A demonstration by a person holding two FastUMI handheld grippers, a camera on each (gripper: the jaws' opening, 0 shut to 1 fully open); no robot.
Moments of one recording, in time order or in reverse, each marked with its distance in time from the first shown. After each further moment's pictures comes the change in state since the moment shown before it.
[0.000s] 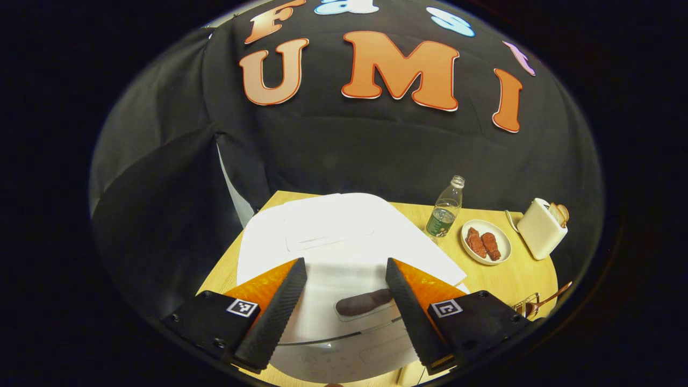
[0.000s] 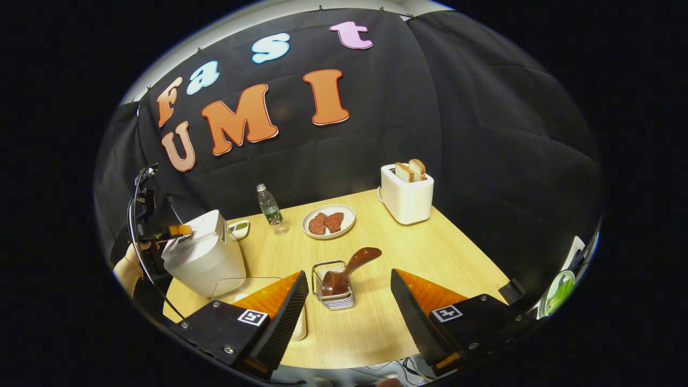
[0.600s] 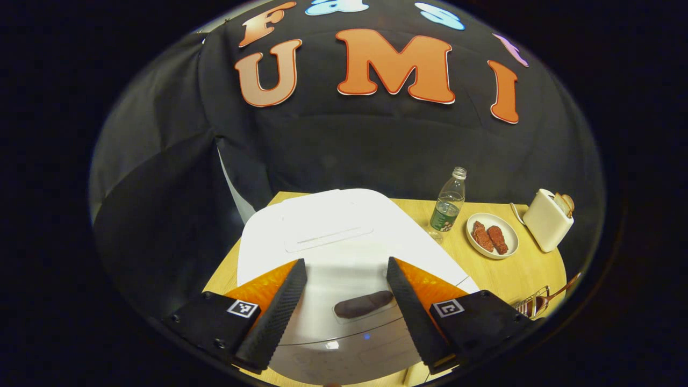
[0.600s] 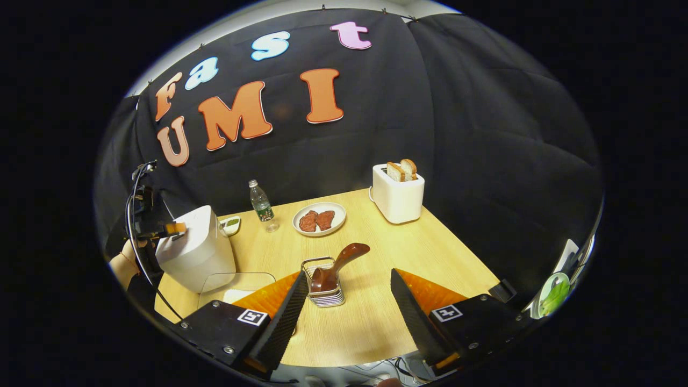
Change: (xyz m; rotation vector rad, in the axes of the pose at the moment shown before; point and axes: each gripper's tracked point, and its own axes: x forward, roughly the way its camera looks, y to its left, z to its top) left arm -0.003 -0.003 -0.007 0.005 0.013 0.006; right arm -0.005 -0.007 0.007 -0.023 -0.025 -0.027
